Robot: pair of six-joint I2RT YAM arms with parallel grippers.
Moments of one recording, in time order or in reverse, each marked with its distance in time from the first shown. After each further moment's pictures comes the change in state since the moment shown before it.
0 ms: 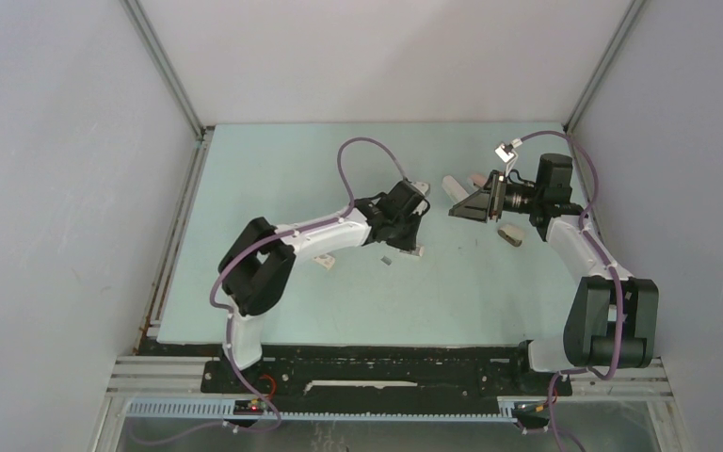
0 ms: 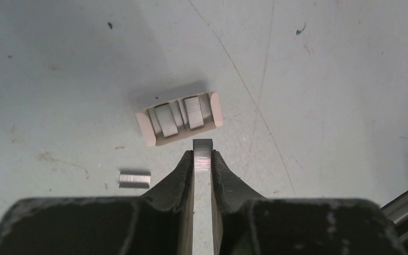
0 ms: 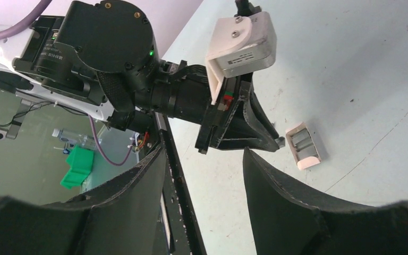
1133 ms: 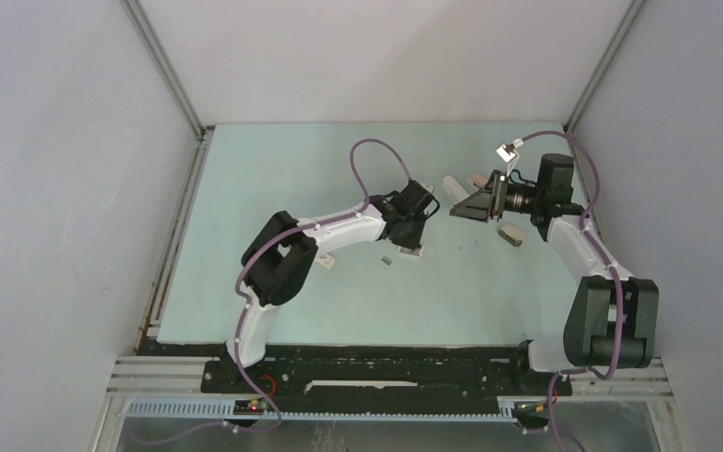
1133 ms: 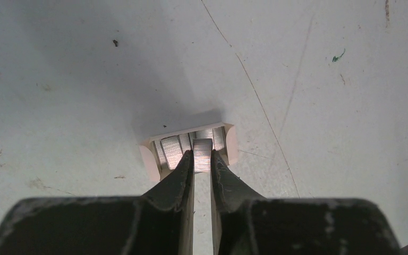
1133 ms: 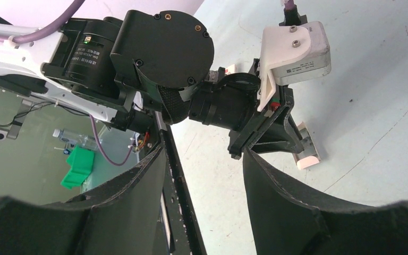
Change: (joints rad) left arm 0.001 0.168 0.158 -0.070 -0.048 -0.034; right arm -0.008 0.000 0.000 0.000 -0.006 -0.001
